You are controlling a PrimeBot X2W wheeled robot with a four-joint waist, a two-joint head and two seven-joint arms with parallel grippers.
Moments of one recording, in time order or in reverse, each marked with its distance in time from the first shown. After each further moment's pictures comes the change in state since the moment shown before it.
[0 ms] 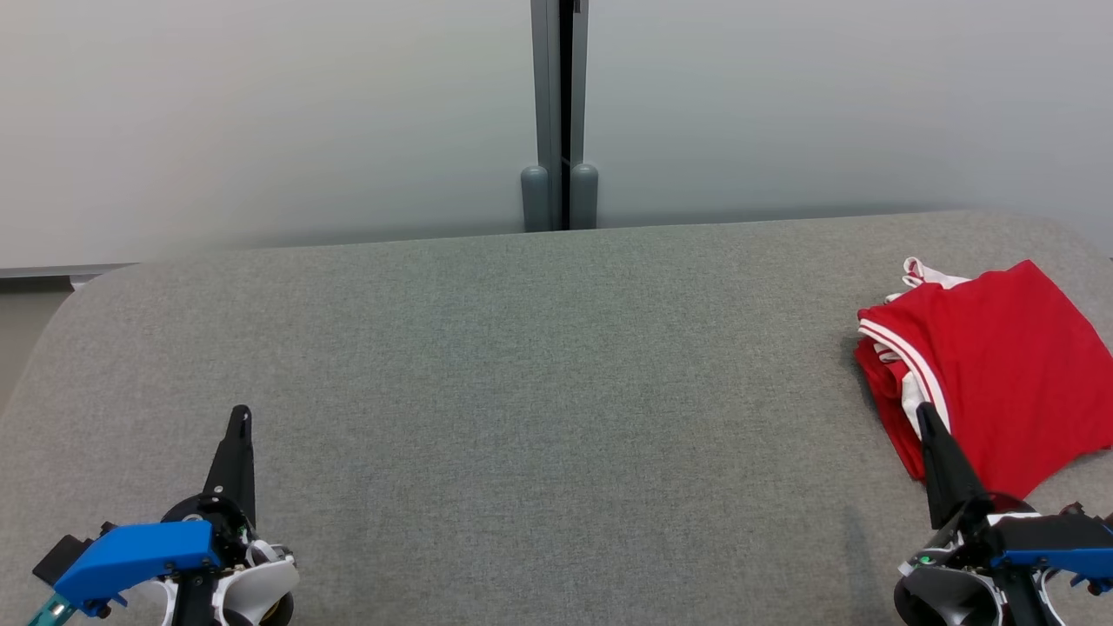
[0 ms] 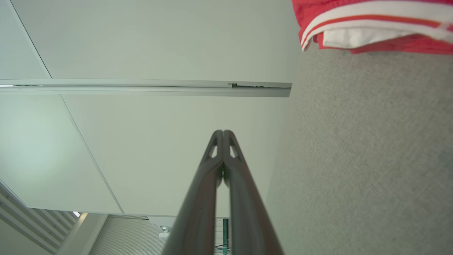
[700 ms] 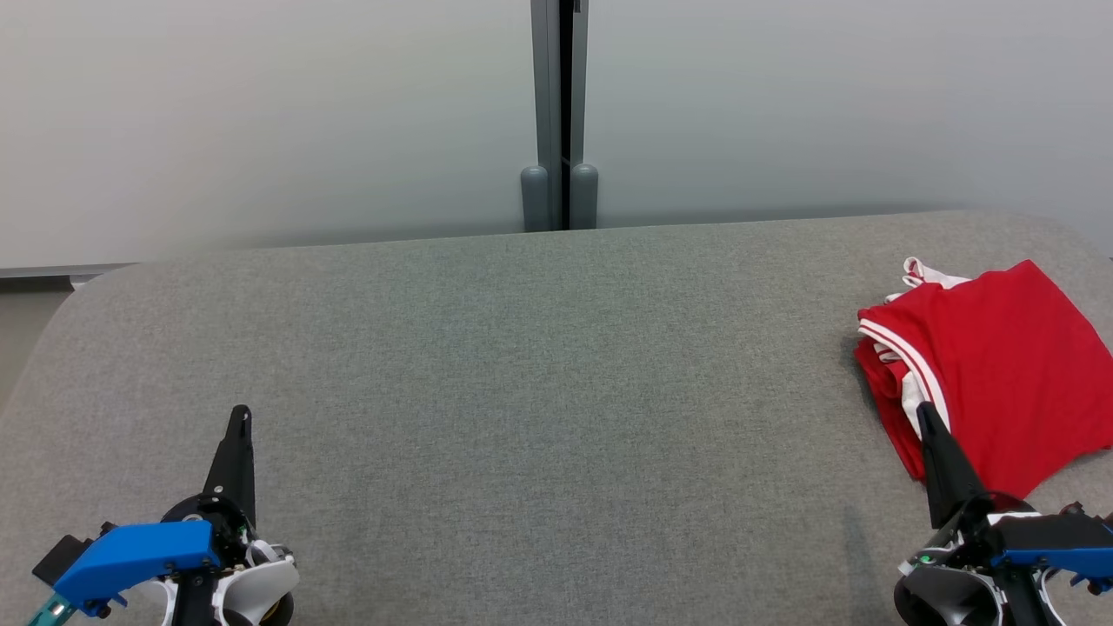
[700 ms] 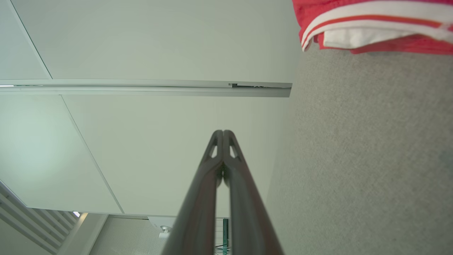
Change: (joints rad) left arm 0.000 0.000 0.000 0.000 0.000 0.000 0.000; right arm -0.001 0.000 -0.001 0.000 0.000 0.000 0.000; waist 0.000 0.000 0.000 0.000
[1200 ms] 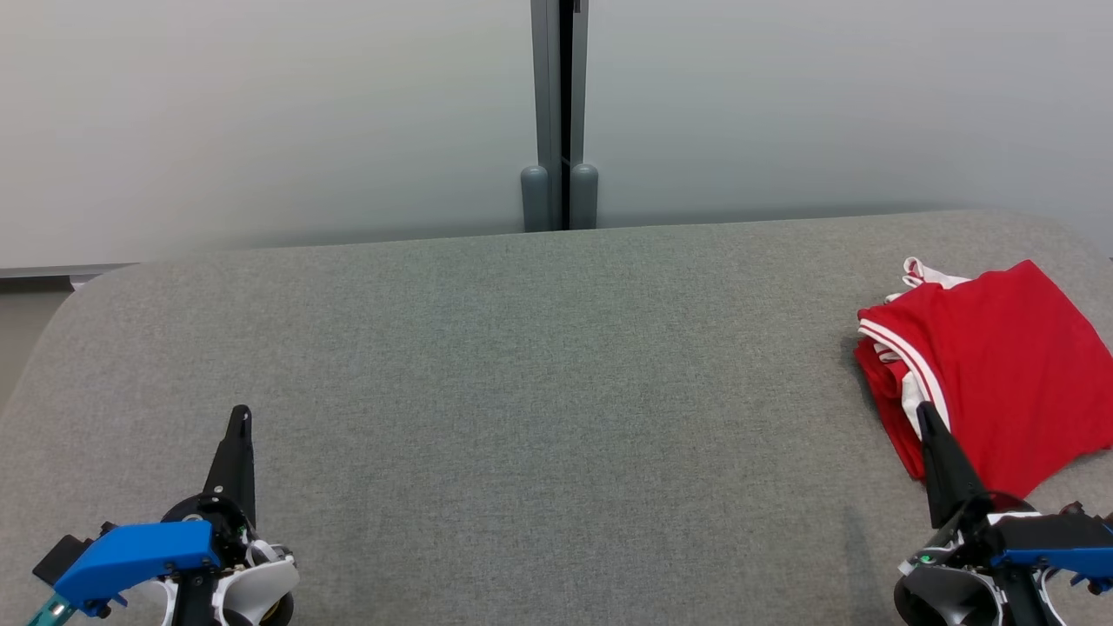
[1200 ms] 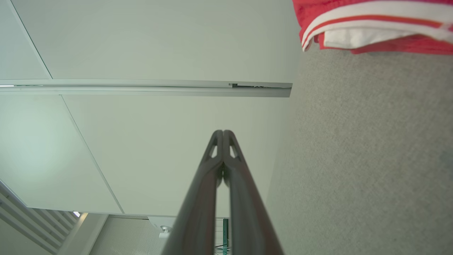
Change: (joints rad) left arm 0.000 0.000 0.000 0.000 0.000 0.000 0.001; right arm -0.001 0.000 0.000 0.000 0.000 0.000 0.000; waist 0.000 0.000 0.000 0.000
